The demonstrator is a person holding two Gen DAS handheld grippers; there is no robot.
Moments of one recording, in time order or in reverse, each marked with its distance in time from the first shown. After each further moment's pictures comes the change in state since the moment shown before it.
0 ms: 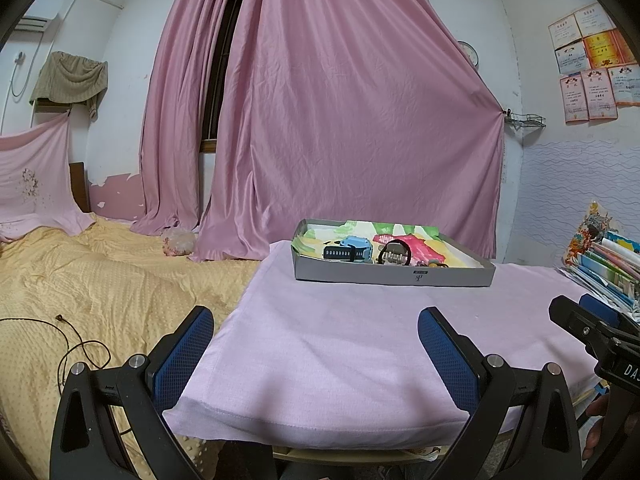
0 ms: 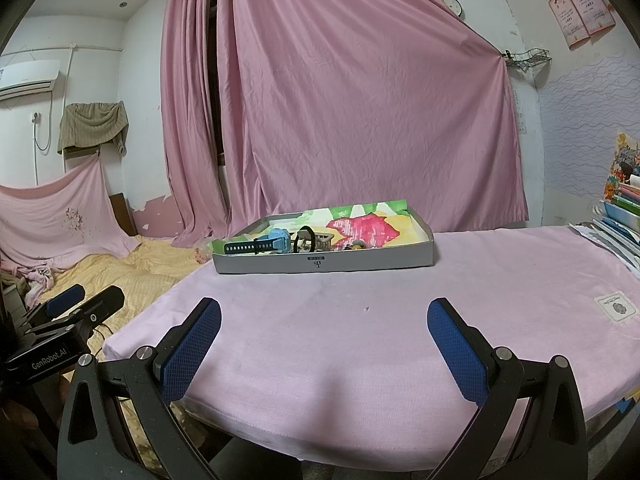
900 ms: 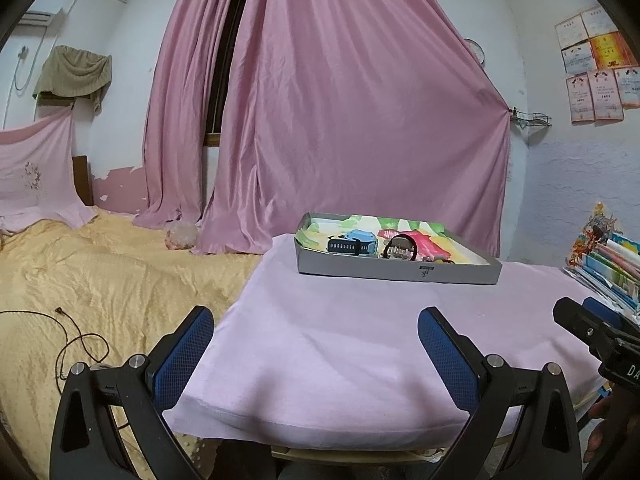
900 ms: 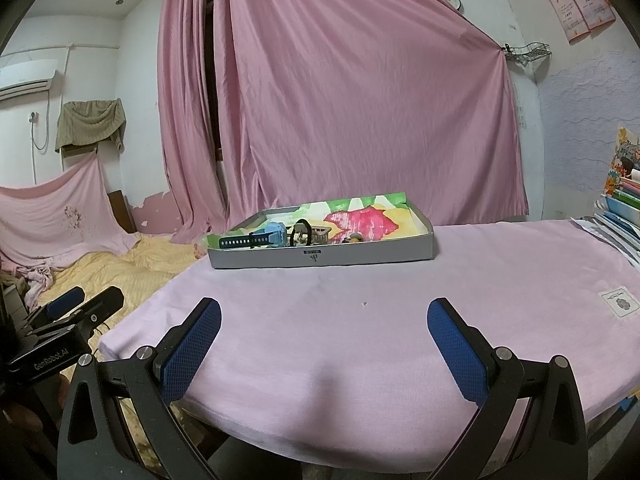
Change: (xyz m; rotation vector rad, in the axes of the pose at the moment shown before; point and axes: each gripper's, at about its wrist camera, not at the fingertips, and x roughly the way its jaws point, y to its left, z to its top) left arm 0.009 0.006 -0.006 -0.009 0.018 0.014; right arm 0.007 -0.001 0.000 0.007 0.022 -0.001
